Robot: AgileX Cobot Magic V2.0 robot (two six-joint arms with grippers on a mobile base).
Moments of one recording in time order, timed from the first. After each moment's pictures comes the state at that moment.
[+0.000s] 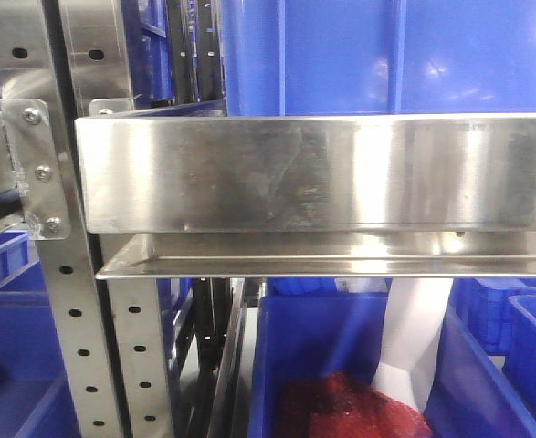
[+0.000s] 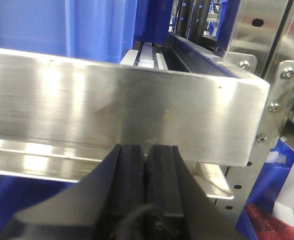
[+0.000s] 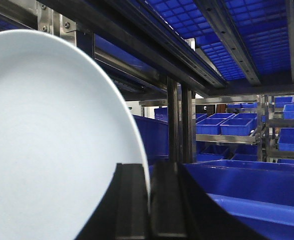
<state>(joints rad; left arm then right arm) -0.06 -0.02 0.03 0.01 0.14 -0.09 0.53 0.06 -0.43 -0.11 0.03 0.20</state>
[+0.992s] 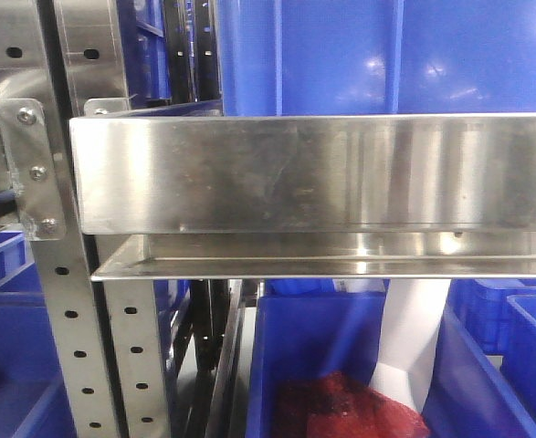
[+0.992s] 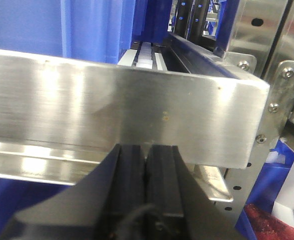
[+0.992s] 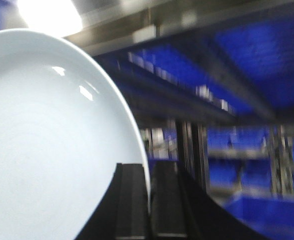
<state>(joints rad) -0.06 -0.02 0.03 0.01 0.14 -0.09 0.52 0.66 -1.01 0.03 0.05 0.11</state>
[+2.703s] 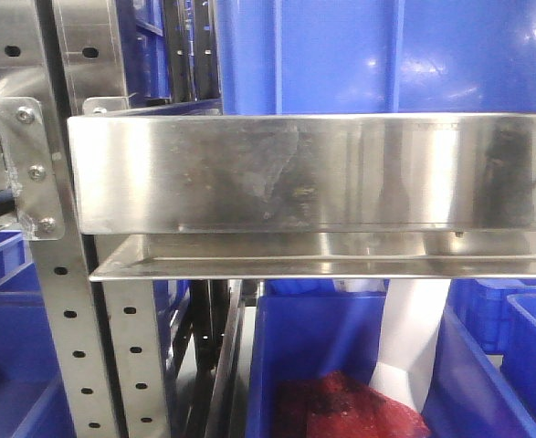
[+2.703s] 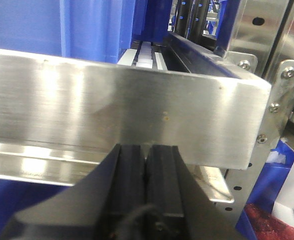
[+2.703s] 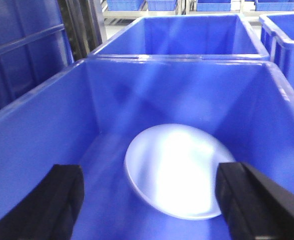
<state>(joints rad) -0.06 -0.02 0.03 0.01 0.14 -0.09 0.22 1.18 -1.20 0.05 0.32 0.10</state>
